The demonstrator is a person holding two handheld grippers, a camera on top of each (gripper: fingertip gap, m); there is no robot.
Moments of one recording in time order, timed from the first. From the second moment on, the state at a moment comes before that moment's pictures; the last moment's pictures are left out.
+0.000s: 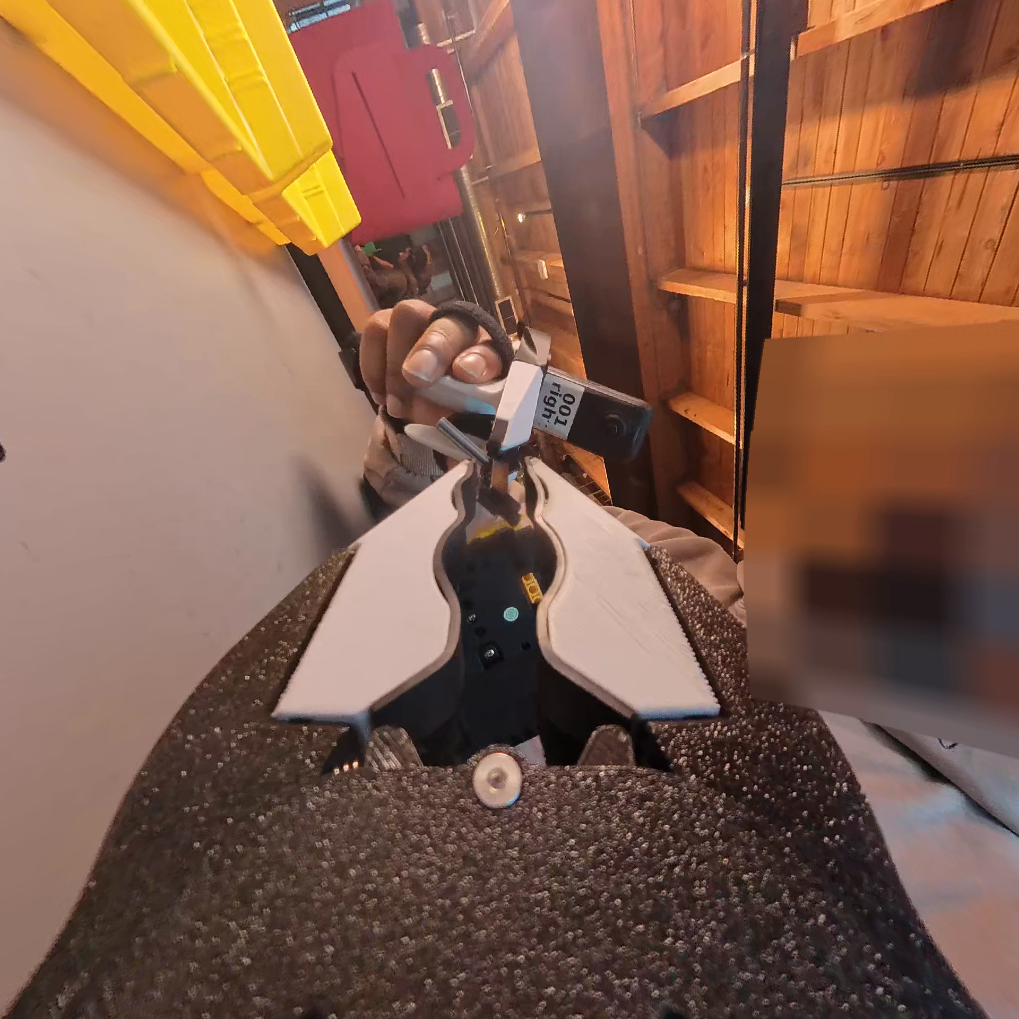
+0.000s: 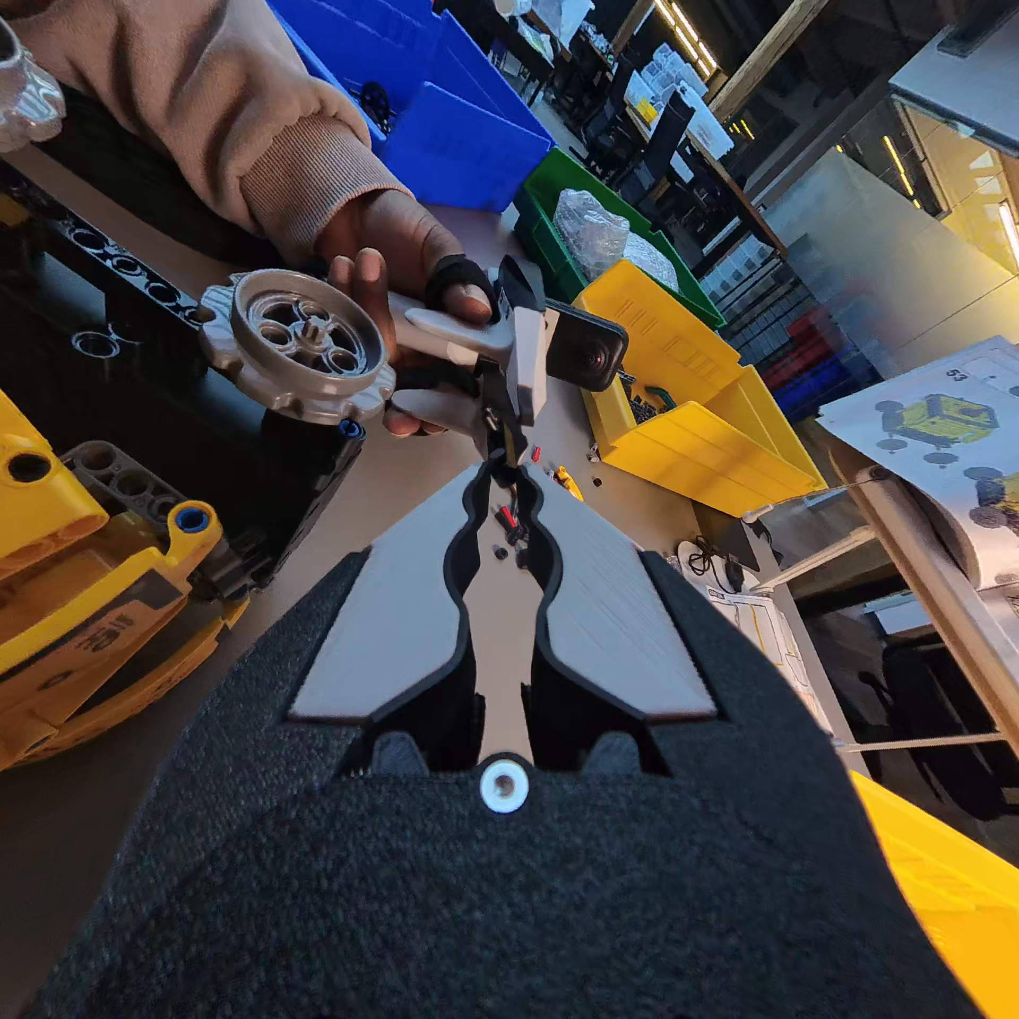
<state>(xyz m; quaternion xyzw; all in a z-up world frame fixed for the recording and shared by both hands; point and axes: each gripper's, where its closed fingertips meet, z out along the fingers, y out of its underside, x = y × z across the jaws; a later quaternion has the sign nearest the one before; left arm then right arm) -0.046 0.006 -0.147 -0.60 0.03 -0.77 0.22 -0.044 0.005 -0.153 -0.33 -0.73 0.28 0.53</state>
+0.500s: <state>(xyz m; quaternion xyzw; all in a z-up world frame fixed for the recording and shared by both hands) -0.051 0.020 -0.159 -0.62 -0.01 -0.76 0.22 -0.041 0.017 -0.161 -0.31 -0.75 0.19 0.55</state>
